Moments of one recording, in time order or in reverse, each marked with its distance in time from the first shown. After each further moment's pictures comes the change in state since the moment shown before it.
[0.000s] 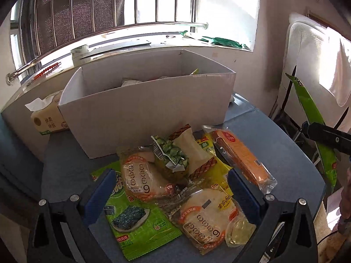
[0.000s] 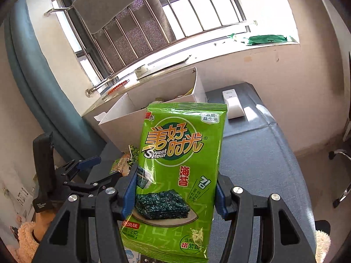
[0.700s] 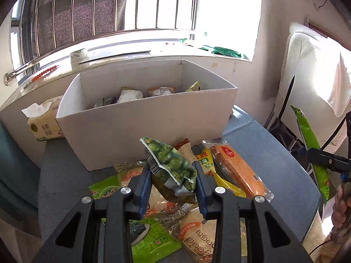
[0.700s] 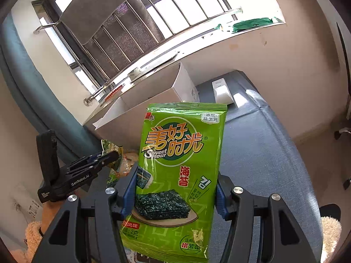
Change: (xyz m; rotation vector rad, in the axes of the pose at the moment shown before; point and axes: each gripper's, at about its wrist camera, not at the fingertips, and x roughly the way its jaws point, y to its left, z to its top) left arm -0.016 0.011 0.013 -0.028 -0.091 -0.045; right arm -0.002 -0.033 -0.010 0.101 0.013 0.049
